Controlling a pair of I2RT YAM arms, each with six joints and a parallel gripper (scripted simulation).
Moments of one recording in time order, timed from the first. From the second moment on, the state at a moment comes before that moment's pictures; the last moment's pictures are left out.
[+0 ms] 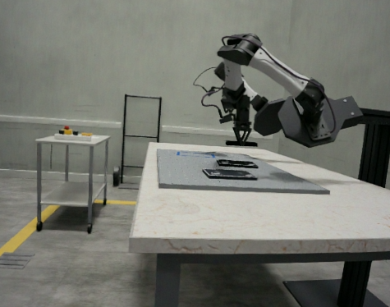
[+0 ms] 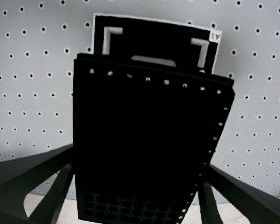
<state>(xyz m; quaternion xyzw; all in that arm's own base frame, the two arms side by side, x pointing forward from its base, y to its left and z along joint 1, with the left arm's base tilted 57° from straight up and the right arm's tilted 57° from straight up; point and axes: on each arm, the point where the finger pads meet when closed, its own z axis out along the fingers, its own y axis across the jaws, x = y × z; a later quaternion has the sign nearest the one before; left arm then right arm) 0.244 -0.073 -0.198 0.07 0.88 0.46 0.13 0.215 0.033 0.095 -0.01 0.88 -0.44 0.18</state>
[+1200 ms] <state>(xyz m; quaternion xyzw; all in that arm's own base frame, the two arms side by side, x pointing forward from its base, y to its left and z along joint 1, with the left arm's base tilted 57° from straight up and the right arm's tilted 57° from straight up) 0.255 -0.066 -0.202 0.06 0.88 0.46 0.14 0.215 0.033 0.095 -0.01 0.88 -0.44 0.18</state>
